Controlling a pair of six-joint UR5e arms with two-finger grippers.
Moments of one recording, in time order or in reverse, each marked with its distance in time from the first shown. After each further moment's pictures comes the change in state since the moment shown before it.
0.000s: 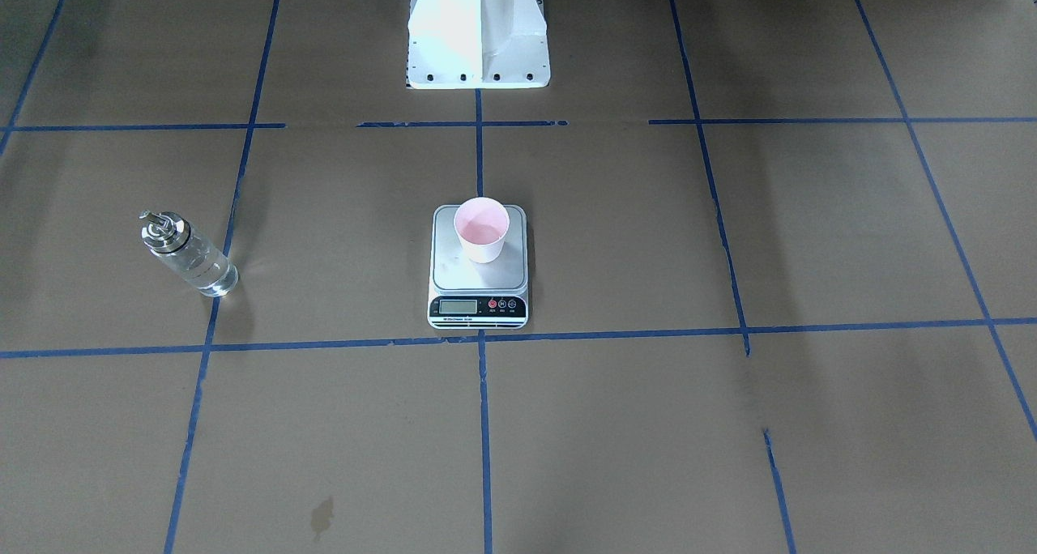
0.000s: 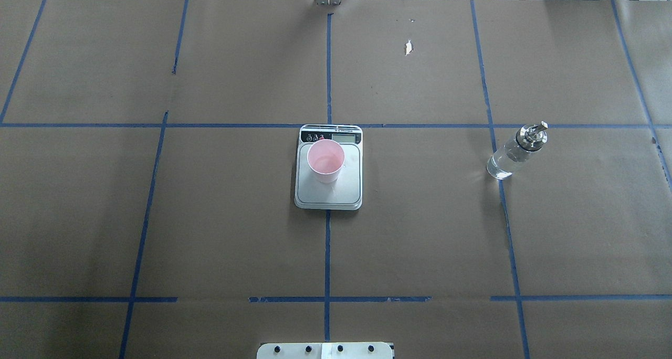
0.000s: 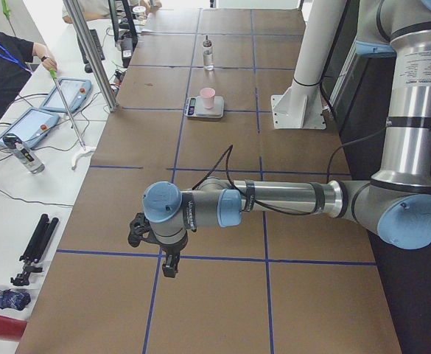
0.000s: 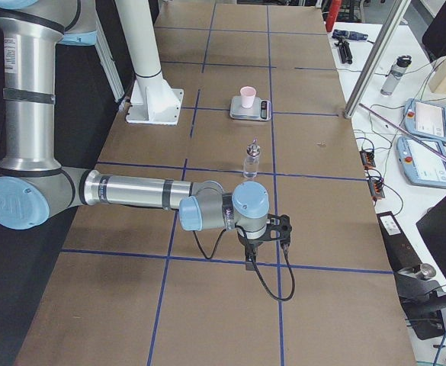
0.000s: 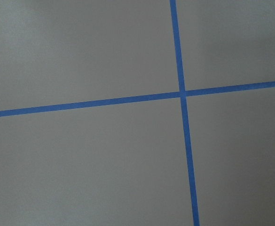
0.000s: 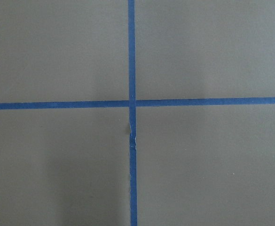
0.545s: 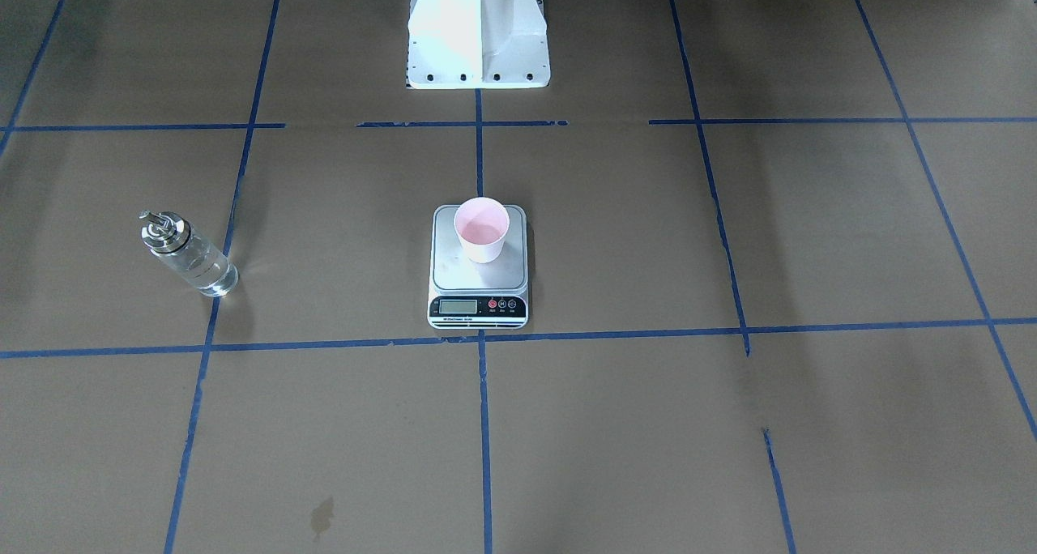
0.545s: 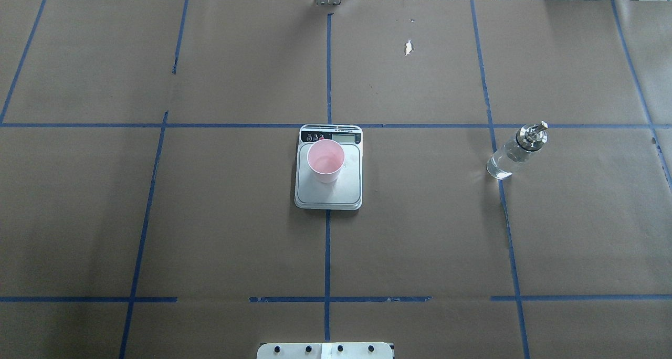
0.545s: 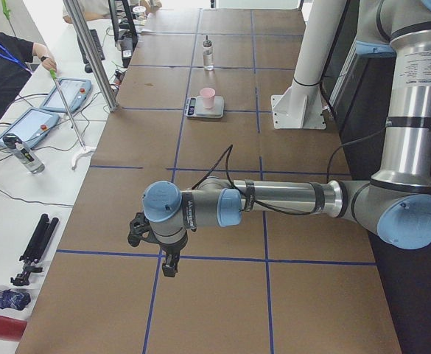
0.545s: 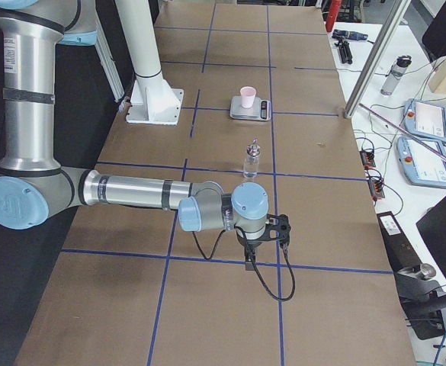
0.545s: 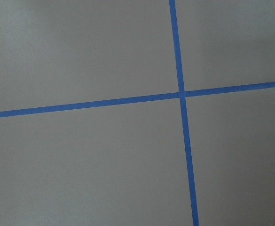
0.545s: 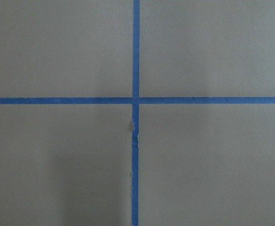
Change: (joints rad) left arm 0.000 -0.001 -0.001 0.004 -0.002 -0.003; right arm -0.001 -0.002 -0.001 0.000 0.010 -0.015
